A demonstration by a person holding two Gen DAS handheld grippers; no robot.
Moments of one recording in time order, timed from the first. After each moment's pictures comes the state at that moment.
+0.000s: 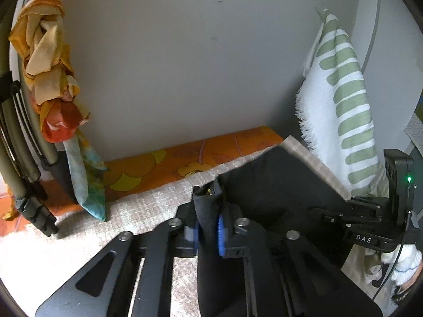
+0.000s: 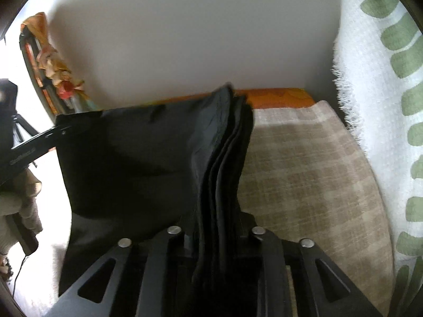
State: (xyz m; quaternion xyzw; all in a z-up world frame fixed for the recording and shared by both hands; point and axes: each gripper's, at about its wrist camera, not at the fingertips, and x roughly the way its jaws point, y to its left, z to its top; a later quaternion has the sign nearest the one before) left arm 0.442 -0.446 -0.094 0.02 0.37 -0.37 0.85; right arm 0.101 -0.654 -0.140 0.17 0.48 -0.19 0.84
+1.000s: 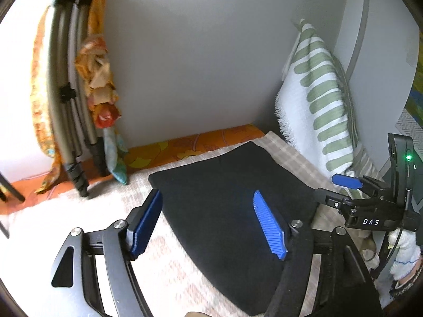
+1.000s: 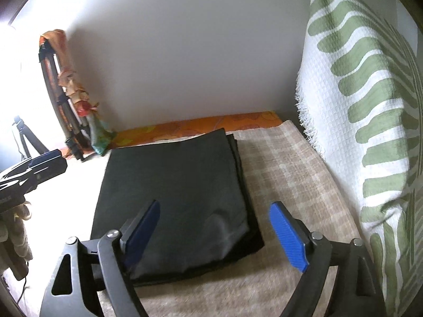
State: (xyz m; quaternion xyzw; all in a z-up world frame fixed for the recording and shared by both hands) left arm 0.365 -0.390 -0.047 0.02 0.35 -0.37 0.86; right arm 0.045 -0.603 -0.061 0.16 0.43 -0.24 0.86
